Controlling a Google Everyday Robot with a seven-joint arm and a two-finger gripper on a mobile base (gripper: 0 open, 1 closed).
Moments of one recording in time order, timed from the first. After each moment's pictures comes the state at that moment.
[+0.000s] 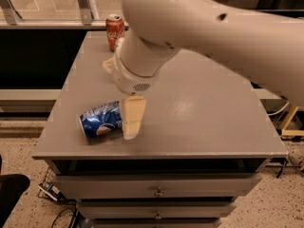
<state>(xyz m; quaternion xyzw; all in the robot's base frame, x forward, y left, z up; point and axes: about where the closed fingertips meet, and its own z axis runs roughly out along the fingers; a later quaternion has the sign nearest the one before) 0.493 0.072 0.886 -0.80 0.55 0.03 0.25</state>
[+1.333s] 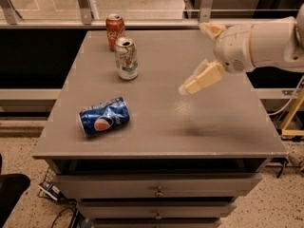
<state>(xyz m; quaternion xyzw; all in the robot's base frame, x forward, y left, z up) 0.569 -0.111 0.955 -0.54 0.66 0.14 0.51</state>
